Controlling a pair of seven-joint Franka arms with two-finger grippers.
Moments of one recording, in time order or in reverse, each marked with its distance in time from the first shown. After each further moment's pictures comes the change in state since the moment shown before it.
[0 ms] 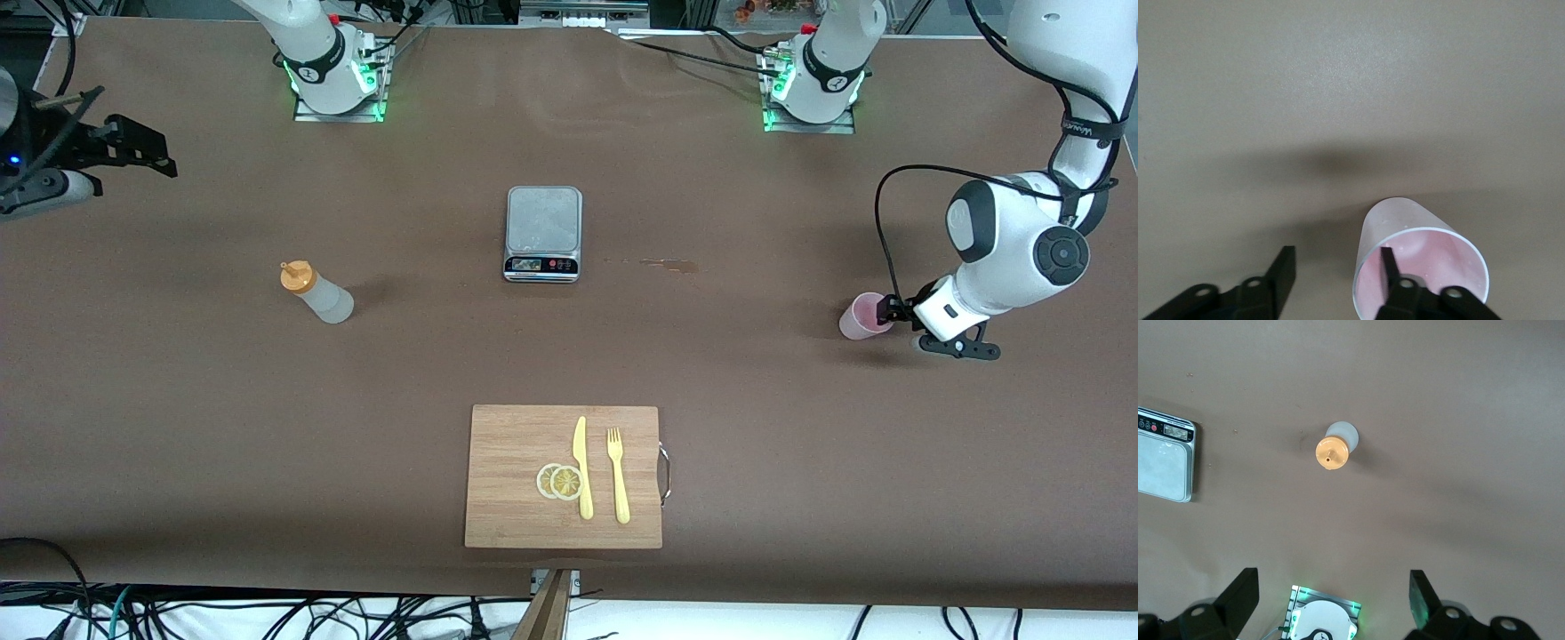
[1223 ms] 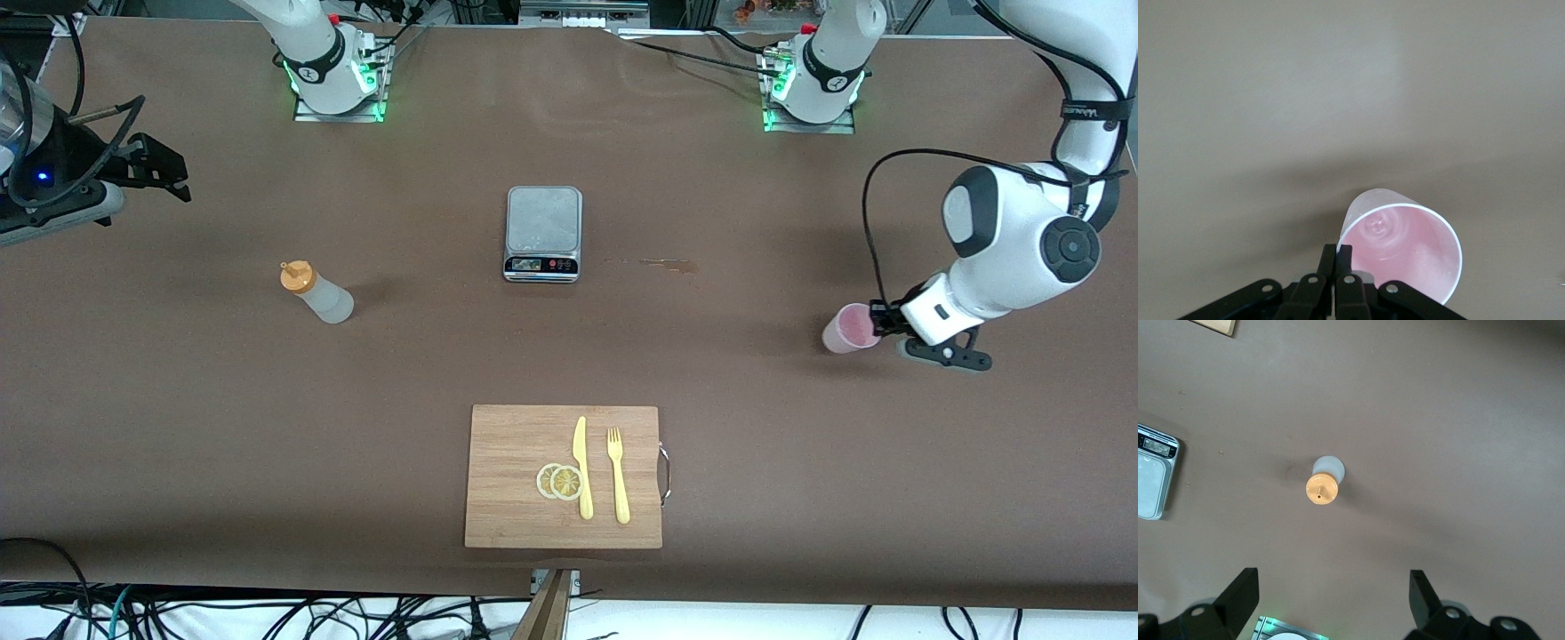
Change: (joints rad) left arm -0.141 -0.061 -0.024 0.152 -0.089 -0.166 -0.032; right arm 0.064 0.003 0.001 0.003 -0.063 0.117 -0.050
